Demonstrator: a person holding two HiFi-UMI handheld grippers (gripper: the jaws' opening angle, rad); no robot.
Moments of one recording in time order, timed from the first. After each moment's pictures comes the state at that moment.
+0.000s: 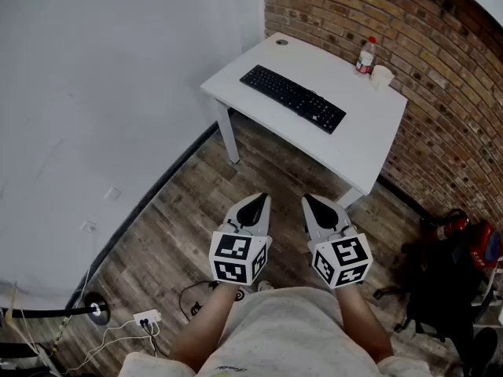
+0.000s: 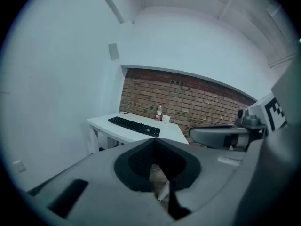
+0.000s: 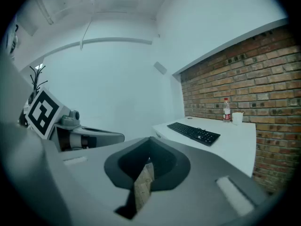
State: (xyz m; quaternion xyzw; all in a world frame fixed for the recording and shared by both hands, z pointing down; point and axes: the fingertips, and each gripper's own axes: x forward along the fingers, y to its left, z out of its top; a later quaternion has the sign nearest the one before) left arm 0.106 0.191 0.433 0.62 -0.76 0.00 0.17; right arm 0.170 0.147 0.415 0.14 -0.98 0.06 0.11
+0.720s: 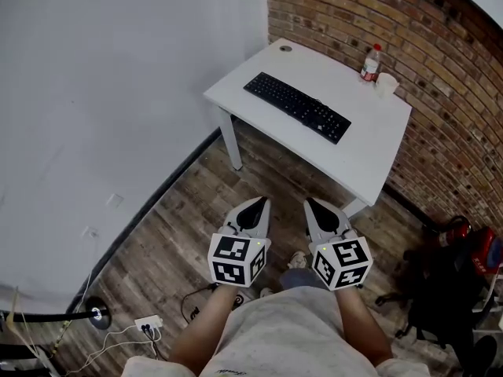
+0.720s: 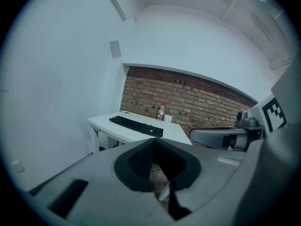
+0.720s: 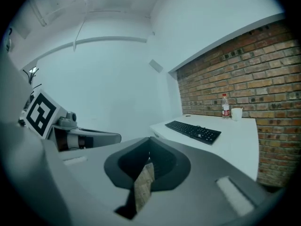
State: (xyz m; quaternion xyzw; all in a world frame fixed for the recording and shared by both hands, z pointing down) left arm 0.079 0.184 0.435 0.62 -0.76 0.00 0.18; right arm 0.146 0.133 0.421 0.15 -0.98 0.08 0.11
